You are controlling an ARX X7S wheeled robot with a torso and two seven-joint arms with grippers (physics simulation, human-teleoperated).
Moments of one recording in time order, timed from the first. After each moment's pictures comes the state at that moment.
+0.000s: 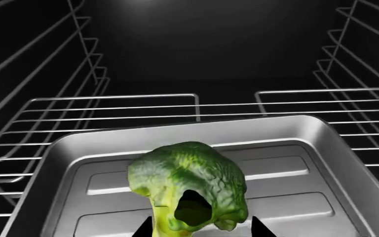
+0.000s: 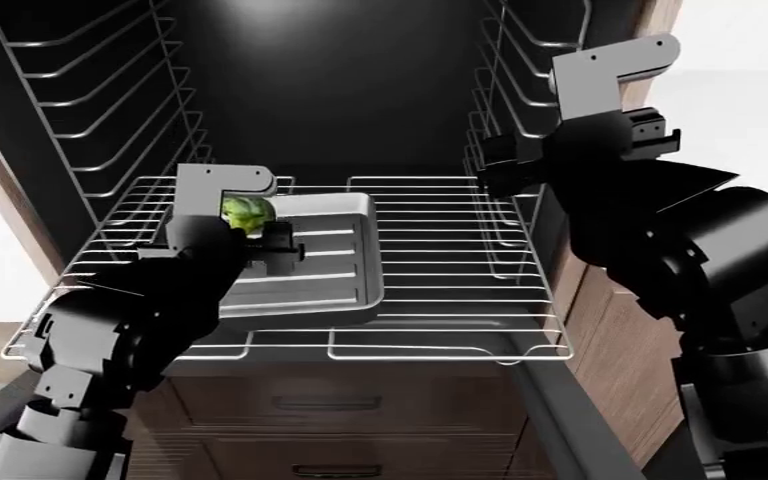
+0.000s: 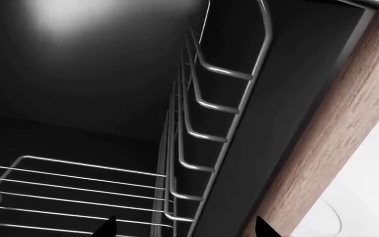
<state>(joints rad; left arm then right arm) -0.91 -0.31 0.34 -0.25 -0.63 -0.90 -0.34 1.18 0.37 -0.46 0.13 0.67 1.07 0.47</state>
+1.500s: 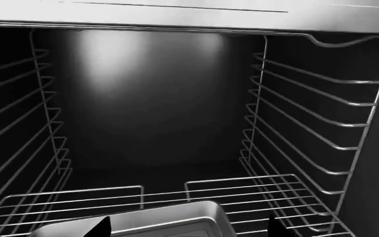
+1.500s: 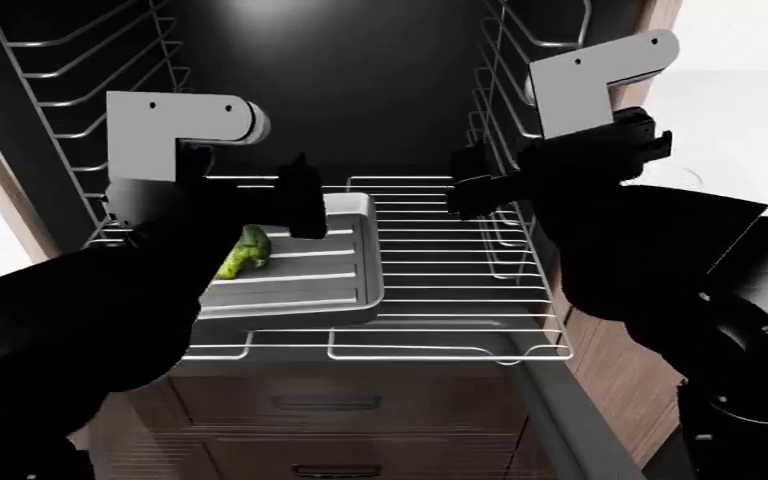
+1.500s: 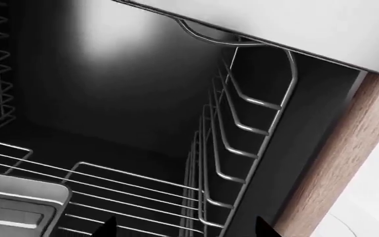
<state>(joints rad) -0.88 -0.32 0.10 0.46 -1.04 -1.23 -0.66 1.10 0.36 -0.37 -0.25 0.86 1.27 0.64</state>
